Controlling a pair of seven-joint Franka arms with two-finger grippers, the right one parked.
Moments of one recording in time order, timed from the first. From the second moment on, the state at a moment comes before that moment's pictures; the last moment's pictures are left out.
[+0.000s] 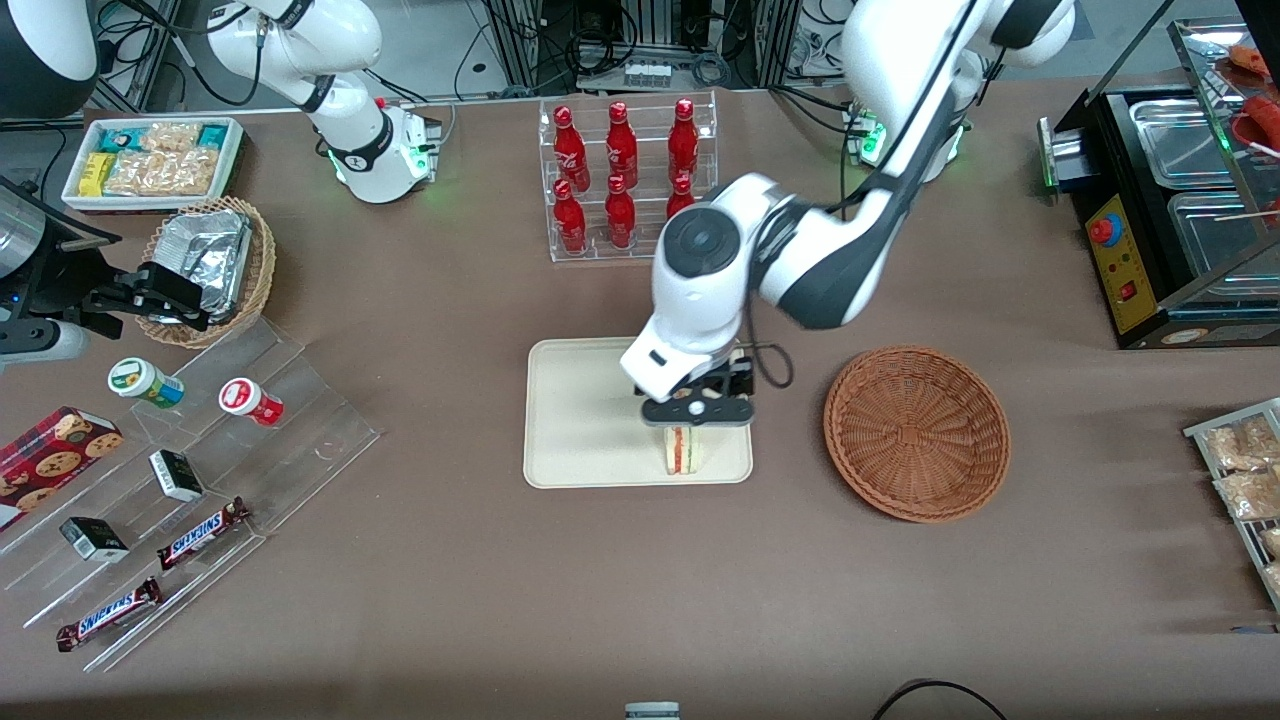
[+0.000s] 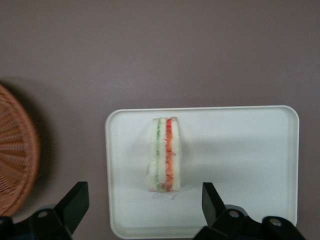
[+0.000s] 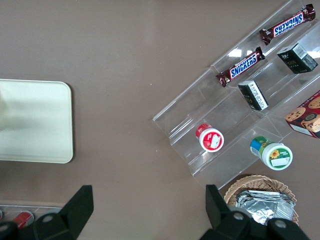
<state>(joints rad) -0.60 0.53 -0.10 -1.34 0.12 1.95 -0.73</state>
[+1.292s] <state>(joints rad) -0.14 0.18 -0.10 -1.34 0.04 1.57 -0.49</state>
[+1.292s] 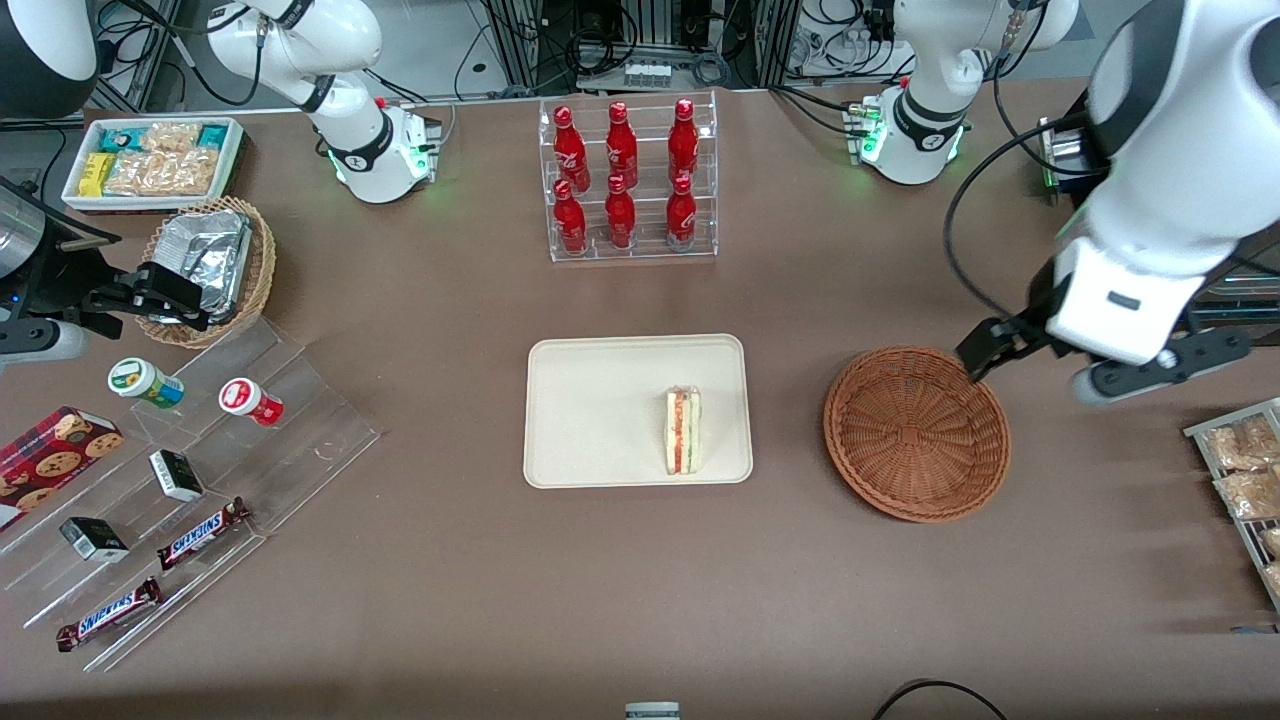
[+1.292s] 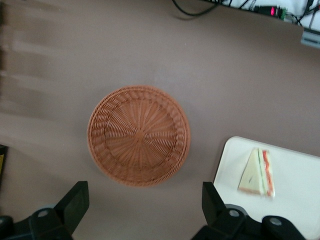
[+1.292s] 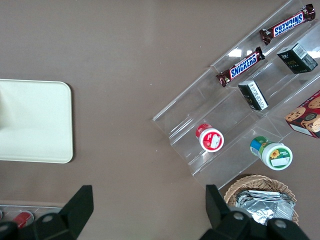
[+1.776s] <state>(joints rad) 0.10 0.13 -0.26 -1.34 0.00 1.45 -0.34</state>
